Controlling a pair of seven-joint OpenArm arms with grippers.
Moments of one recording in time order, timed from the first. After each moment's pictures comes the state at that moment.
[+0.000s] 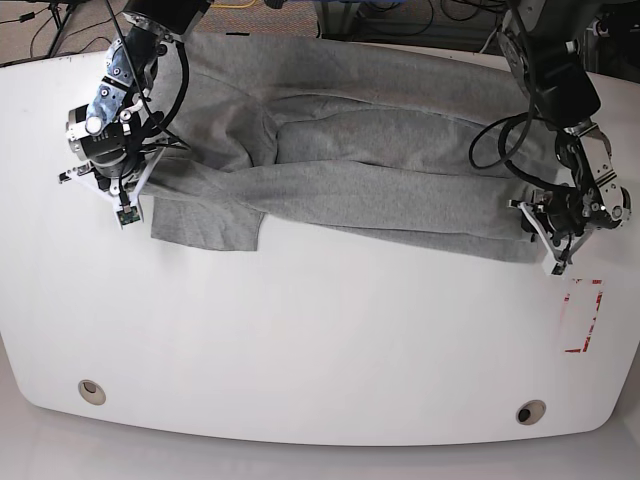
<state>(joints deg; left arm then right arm) -15.7 -14.8 -27.1 70.5 -7.3 -41.9 61.9 -4.8 1.2 27.9 112.8 -8.1 40.2 -71.1</state>
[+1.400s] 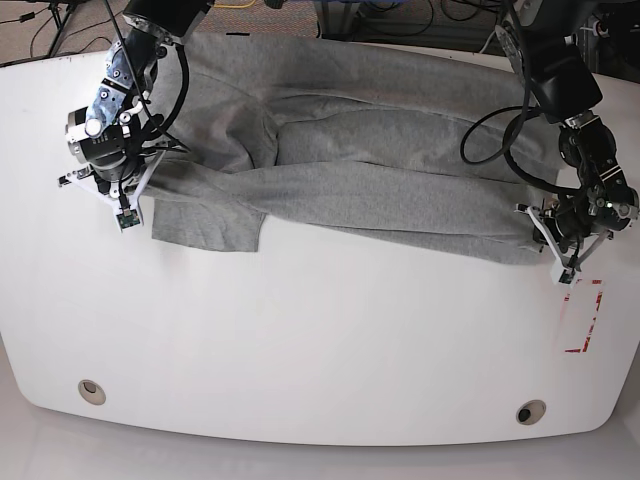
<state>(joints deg) -14.0 -14.6 -27.2 80.0 -7.5 -42.0 63.4 -3.9 1.2 27.8 112.8 -8.0 40.2 -71.0</state>
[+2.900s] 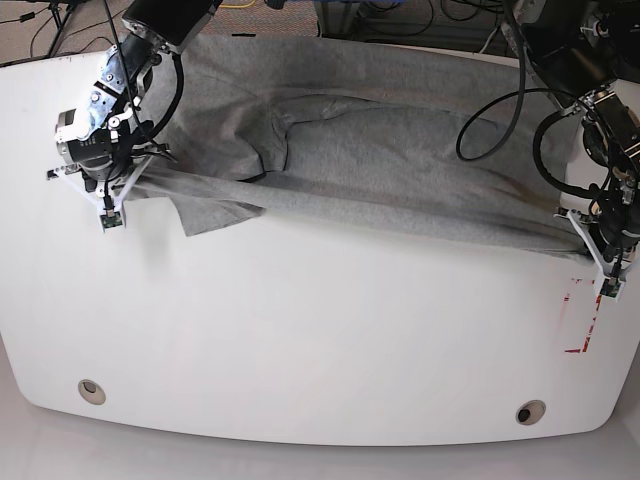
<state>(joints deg) -12.6 -16.0 -30.7 103.9 -8.6 -42.1 78.9 -1.6 0.3 32.3 112.8 -7.3 40.1 -75.3</state>
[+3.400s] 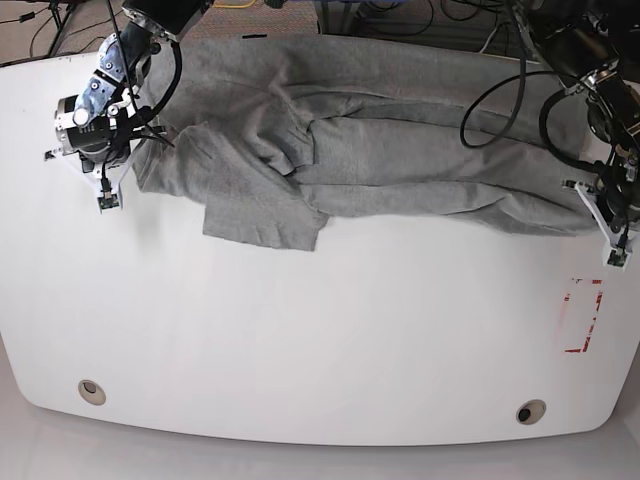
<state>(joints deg) -6.1 -17.3 -33.7 105.5 -8.5 -42.0 81.1 -5.0 0.3 34.0 113.1 -7.8 40.1 -76.2</state>
